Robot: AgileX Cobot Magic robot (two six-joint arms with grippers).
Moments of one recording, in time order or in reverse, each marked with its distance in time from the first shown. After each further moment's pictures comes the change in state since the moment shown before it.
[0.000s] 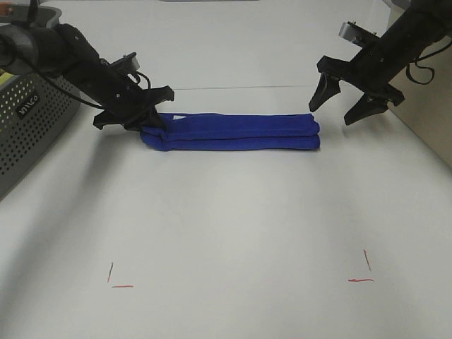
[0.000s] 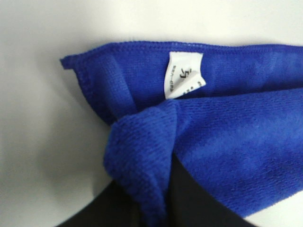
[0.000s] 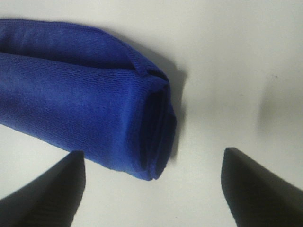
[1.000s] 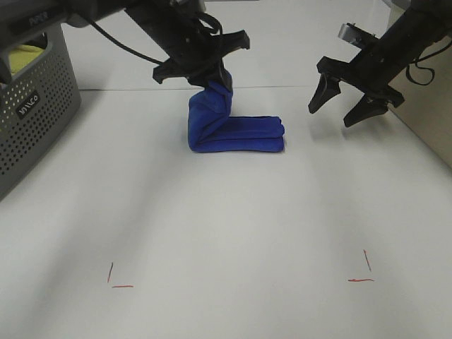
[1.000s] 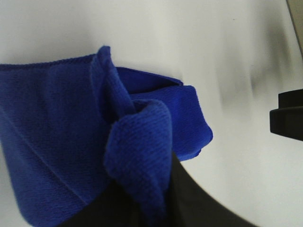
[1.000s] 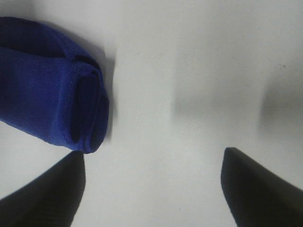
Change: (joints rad) left arm -0.245 -0.020 -0.354 0.185 0.177 -0.373; right arm 0.000 0.000 0.000 0.004 0.026 0.000
